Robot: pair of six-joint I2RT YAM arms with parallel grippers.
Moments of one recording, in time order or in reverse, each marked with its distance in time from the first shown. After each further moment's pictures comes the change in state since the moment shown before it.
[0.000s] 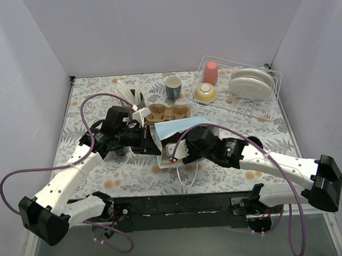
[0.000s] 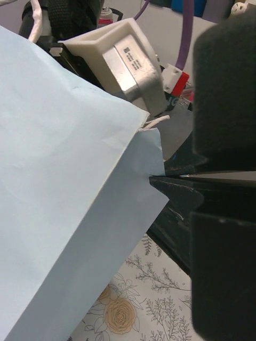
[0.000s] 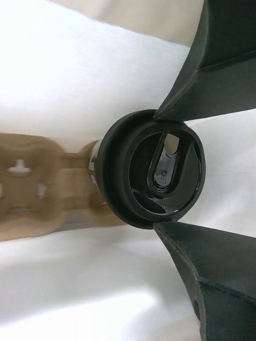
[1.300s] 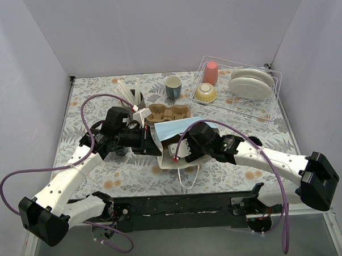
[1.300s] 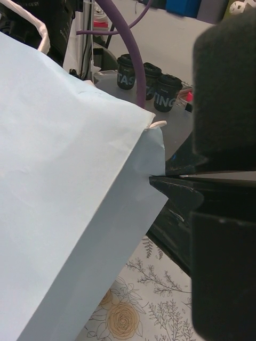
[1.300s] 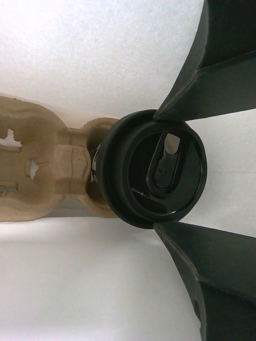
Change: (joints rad) left arm 0.000 -0.007 -0.014 0.019 0.026 0.004; right arm -0.116 0.054 -0.058 0.055 -0.131 -0.121
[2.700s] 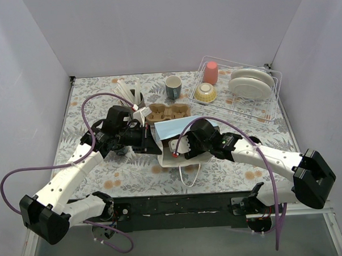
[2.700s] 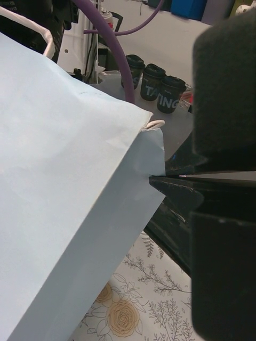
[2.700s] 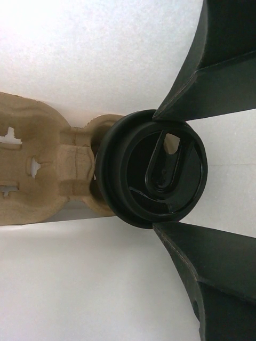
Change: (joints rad) left arm 0.000 0.016 0.011 0.000 -0.016 -0.015; right arm -0.066 0.047 -0.018 0.082 -0.066 0.003
